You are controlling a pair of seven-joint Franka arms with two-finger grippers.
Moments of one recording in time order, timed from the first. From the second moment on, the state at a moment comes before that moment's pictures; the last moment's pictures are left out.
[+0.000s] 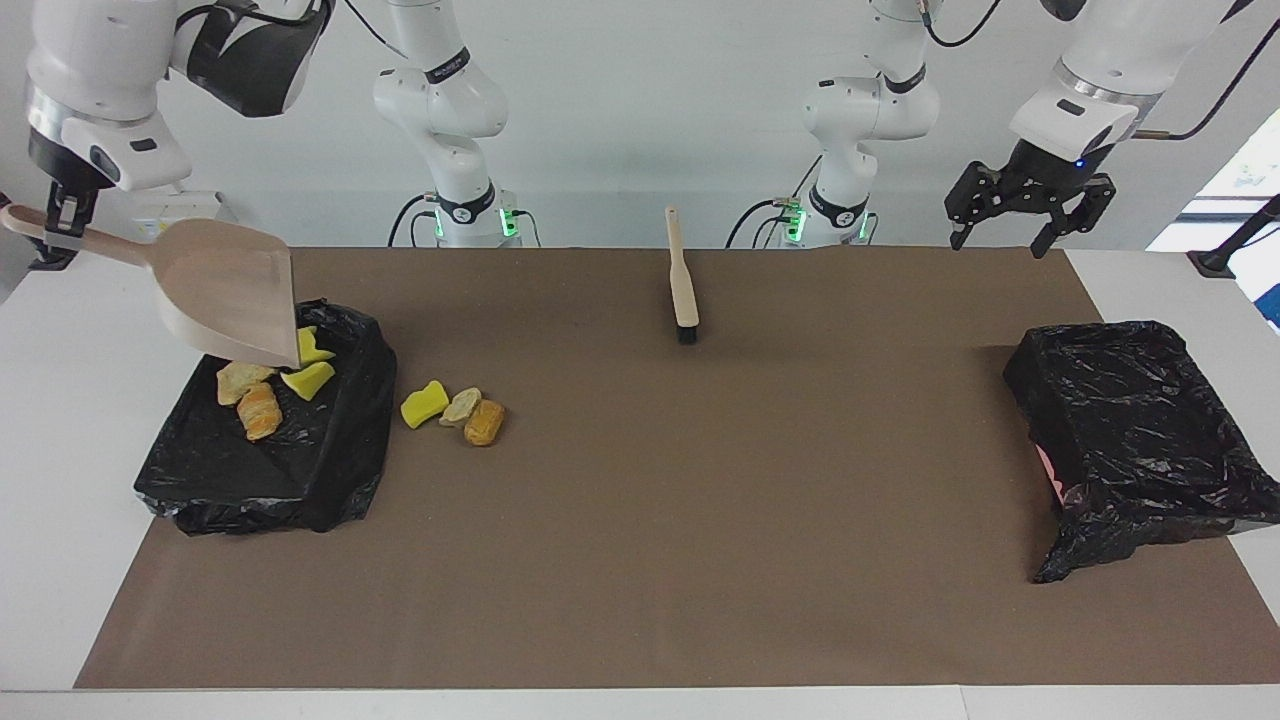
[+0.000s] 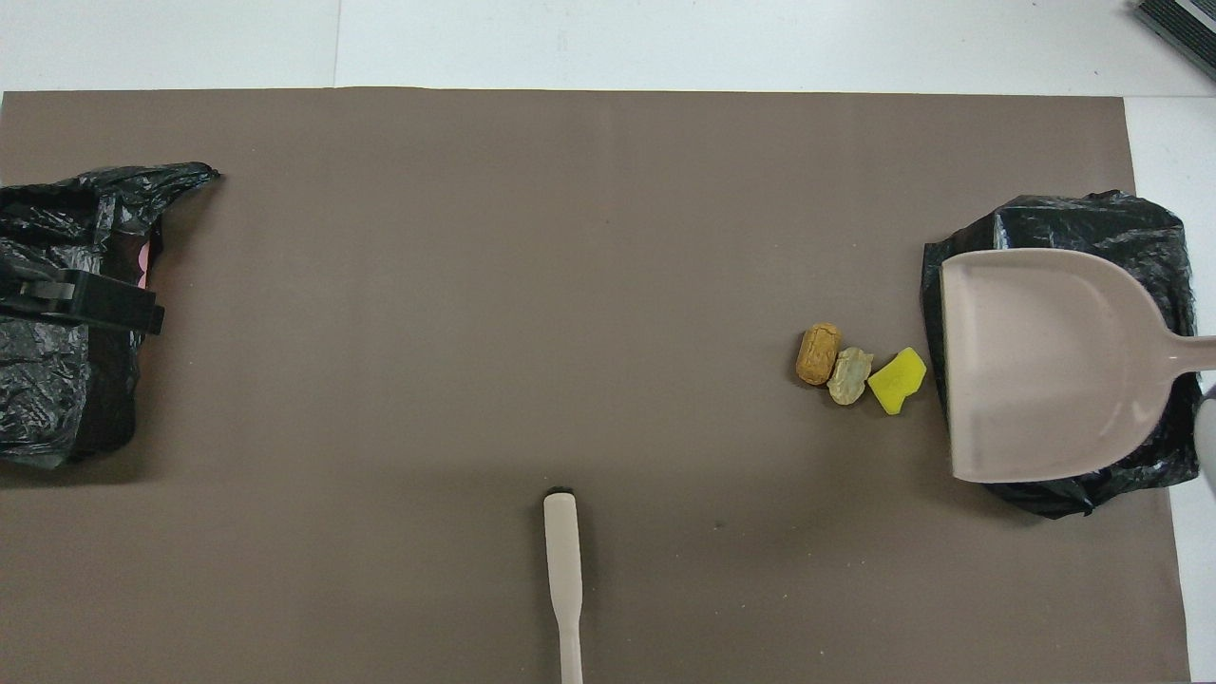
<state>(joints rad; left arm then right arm) -0.11 0.00 -0.03 -1.43 -0.02 1.45 0.05 -0.05 -0.07 0.05 -1.70 -0.46 1.55 -1.43</state>
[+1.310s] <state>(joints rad) -0.05 0.00 -0.09 -1.43 -0.02 1.44 0.05 0.48 0.52 0.08 -1.37 0.10 1.83 0.39</state>
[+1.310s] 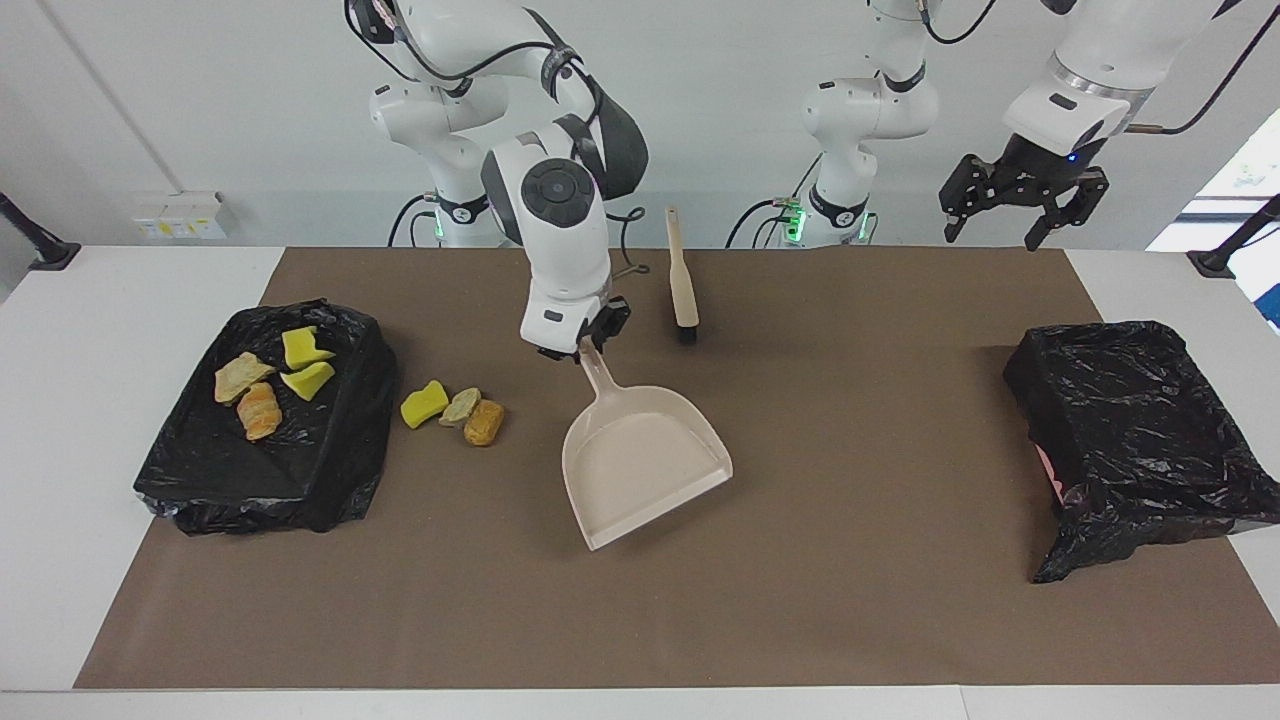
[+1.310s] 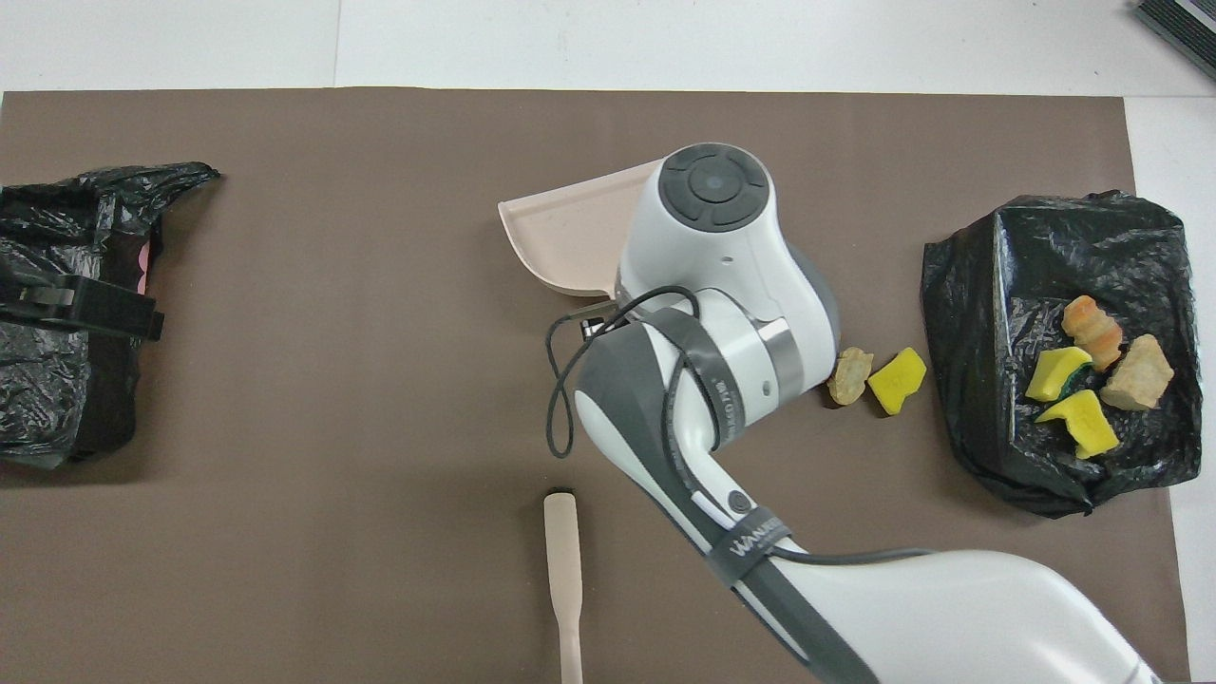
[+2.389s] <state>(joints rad) -0.04 0.00 -0.08 -1.43 -0.02 1.44 0.05 0.51 0.68 0.10 -1.26 0.11 1.94 0.59</state>
